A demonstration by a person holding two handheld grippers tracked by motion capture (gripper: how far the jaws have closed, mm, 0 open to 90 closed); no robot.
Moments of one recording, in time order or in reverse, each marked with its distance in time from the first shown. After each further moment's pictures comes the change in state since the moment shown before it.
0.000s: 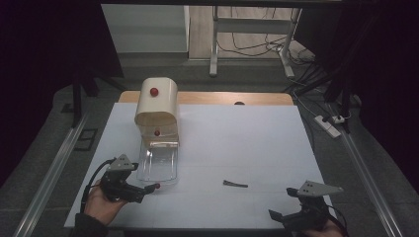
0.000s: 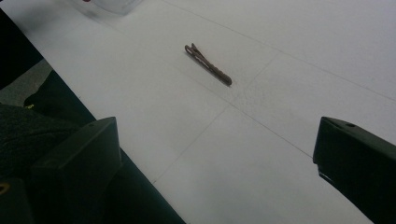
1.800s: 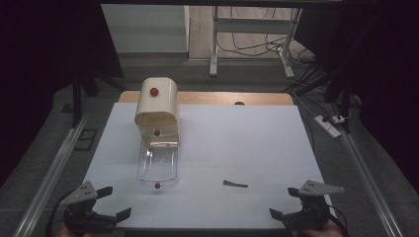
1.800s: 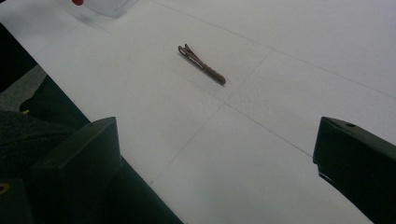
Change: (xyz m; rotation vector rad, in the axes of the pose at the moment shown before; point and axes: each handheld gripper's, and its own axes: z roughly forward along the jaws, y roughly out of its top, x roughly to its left) left arm -0.019 -0.067 -0.060 -0.095 -0.011 -0.121; right arm -0.002 -0.001 0.000 -0.009 -0.017 0.030
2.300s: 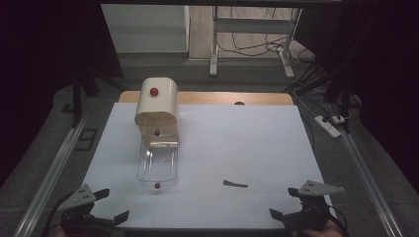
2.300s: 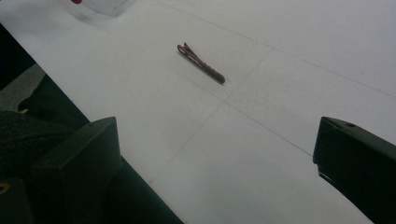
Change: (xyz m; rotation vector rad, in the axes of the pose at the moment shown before) left arm -0.003 -0.004 -0.004 0.016 0.037 0.023; right arm 0.000 0.000 0.000 0.006 -0.005 -0.004
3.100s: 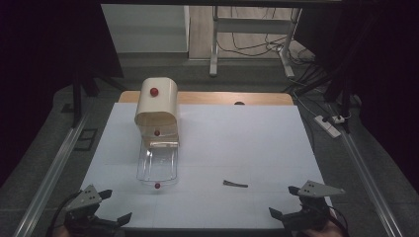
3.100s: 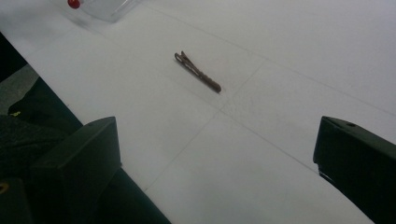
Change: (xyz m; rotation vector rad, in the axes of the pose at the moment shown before) left arm -0.005 0.002 0.006 0.053 0.015 0.042; right arm 0.004 0.002 -0.002 -0.031 -0.027 -0.028
